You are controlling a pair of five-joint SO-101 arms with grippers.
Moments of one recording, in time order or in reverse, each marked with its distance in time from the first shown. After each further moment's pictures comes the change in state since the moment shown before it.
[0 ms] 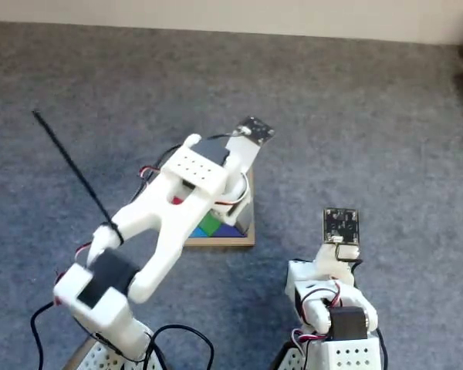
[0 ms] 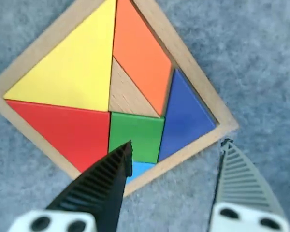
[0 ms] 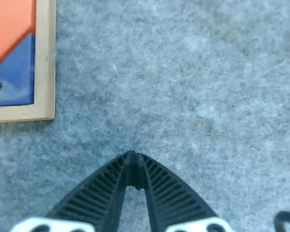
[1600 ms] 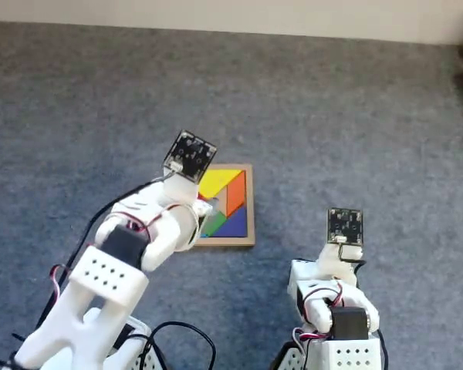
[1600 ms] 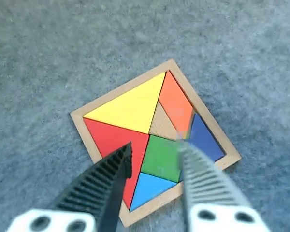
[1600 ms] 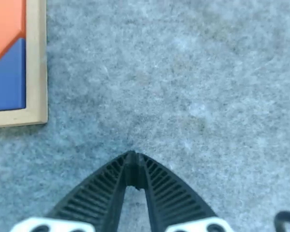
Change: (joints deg) left arm -5.3 -58.5 44.8 -24.8 0.0; right arm 1.8 0.0 0.0 0.0 0.0
